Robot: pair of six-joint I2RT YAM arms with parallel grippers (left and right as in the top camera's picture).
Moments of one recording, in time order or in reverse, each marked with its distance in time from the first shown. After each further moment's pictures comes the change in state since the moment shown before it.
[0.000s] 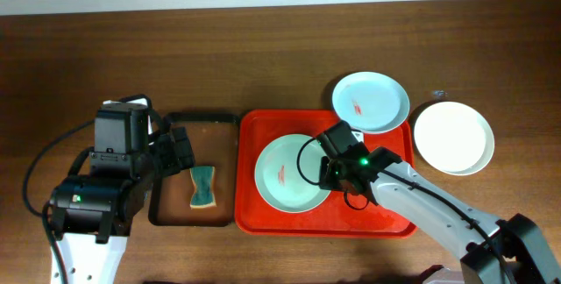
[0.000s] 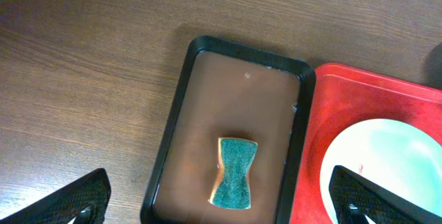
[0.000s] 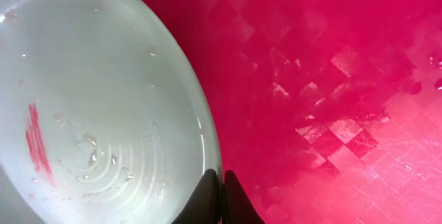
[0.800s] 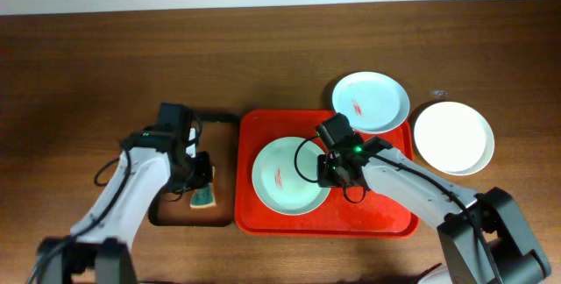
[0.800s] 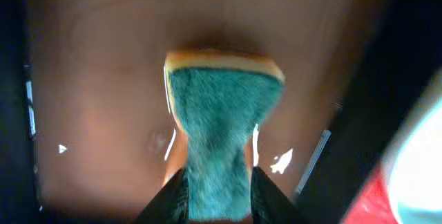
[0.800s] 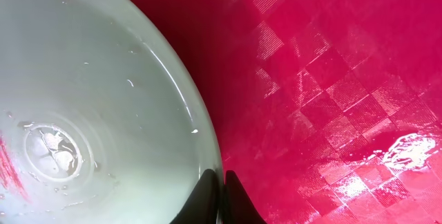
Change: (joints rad) left arm 0.001 0.468 -0.257 0.171 0.218 -0.007; right arm -0.043 0.130 0.046 0.017 -0.076 -0.133
